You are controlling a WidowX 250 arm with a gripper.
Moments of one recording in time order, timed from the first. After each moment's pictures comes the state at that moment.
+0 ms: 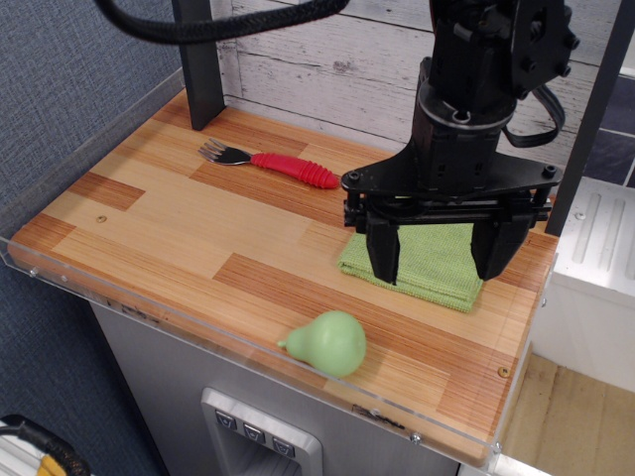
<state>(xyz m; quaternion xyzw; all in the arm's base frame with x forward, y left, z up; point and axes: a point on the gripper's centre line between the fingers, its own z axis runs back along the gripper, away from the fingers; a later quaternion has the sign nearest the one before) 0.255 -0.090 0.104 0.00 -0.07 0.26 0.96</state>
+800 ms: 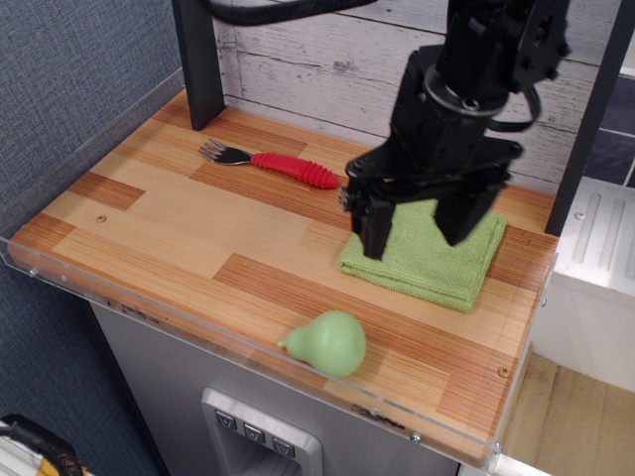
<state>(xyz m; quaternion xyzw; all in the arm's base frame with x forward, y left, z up) 0.284 -0.062 0.090 0.08 -0.06 0.41 0.91</state>
